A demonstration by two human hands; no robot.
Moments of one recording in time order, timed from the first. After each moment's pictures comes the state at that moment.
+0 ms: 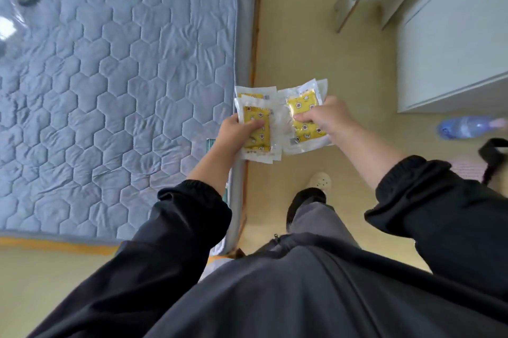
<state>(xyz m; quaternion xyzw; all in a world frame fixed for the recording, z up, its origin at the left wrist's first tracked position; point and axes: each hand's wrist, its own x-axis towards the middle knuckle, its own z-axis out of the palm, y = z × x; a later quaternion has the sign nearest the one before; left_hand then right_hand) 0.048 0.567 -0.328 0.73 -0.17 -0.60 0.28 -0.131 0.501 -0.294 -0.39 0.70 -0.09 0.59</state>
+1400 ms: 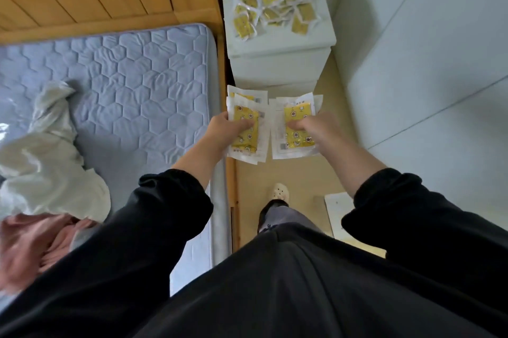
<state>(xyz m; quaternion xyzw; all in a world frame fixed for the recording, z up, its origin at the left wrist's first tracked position) 0.136 -0.375 -0.282 0.70 -0.30 -0.59 0.29 -0.064 -0.387 -0.260 -0.32 0.73 -0.21 0.57</state>
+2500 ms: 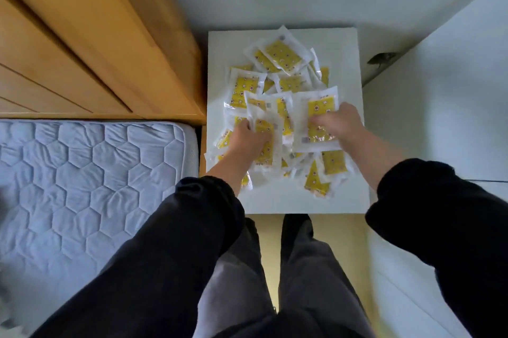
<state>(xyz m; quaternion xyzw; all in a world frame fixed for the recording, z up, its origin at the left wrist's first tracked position) 0.116 -0.944 -0.409 0.77 -0.27 -0.54 0.20 -0.065 -1.006 -0.397 -0.38 0.75 -0.15 0.53</state>
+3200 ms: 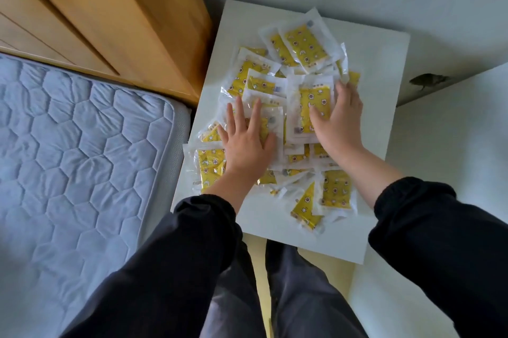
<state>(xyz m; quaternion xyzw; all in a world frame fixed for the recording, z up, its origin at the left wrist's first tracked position) 0.081 -0.943 -0.497 0.83 -0.49 -0.24 0.08 -0.065 -1.047 -0.486 -0.69 0.64 -0.12 0.33</state>
